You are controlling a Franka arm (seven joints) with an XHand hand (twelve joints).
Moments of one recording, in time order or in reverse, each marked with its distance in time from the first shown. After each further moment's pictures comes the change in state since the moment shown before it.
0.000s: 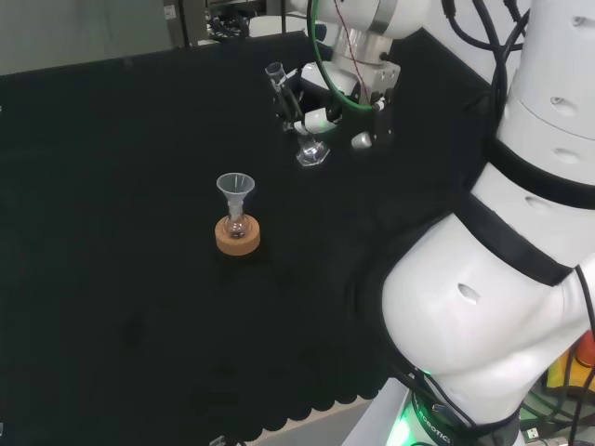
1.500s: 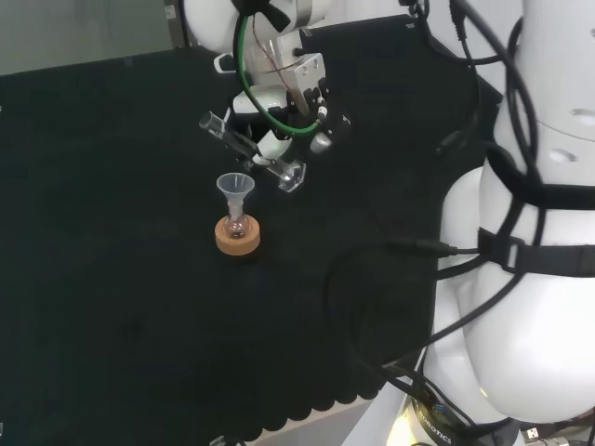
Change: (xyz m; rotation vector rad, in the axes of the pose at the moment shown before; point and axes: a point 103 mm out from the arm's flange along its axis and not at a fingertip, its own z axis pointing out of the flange) arm 0.087 0.012 0.020 0.425 -0.265 -0.115
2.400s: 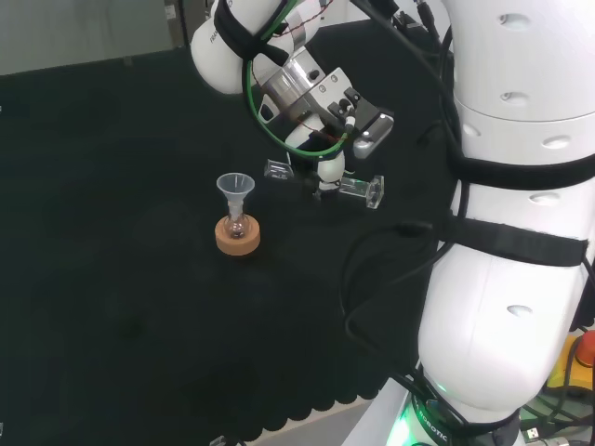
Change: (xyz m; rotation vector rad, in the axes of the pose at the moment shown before) arm -0.039 -0.064 0.042 0.468 -0.106 0.185
